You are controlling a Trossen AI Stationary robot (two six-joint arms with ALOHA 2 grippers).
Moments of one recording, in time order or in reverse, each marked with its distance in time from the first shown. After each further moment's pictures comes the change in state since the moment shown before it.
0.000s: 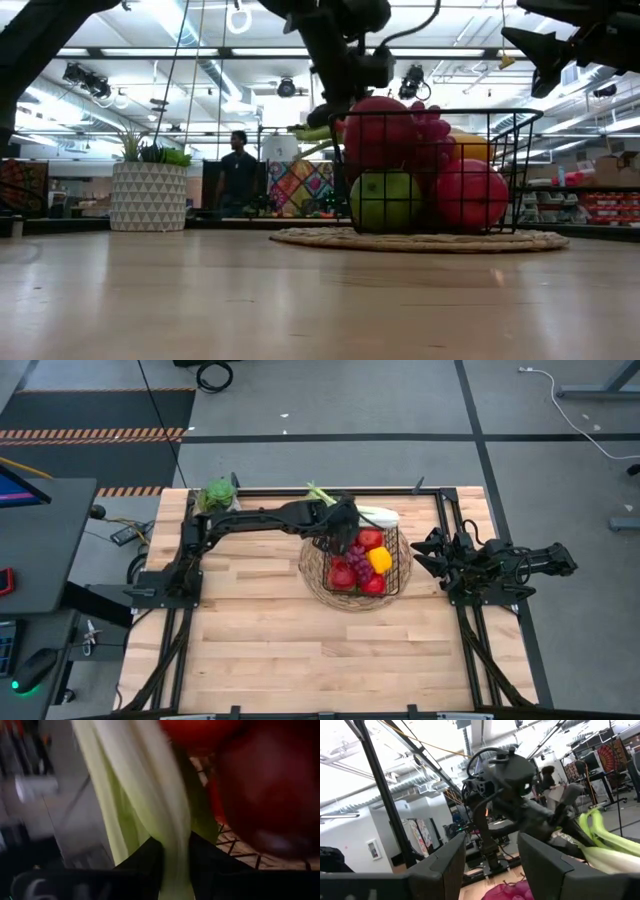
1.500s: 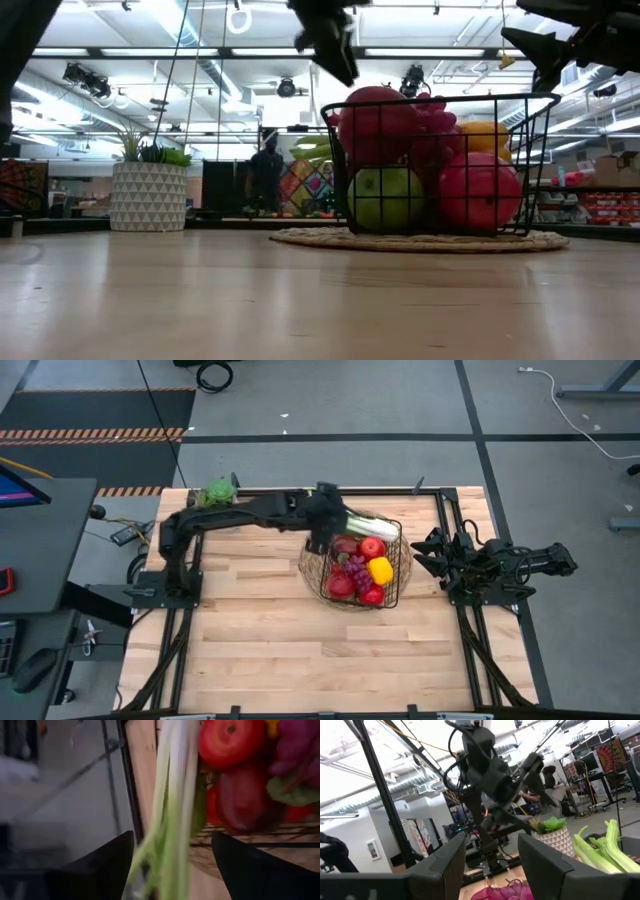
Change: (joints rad) left arm -0.029 -0.163 0.076 -0.192 0.098 -0.260; right arm 0.000 0.000 0.000 0.001 0.003 0.000
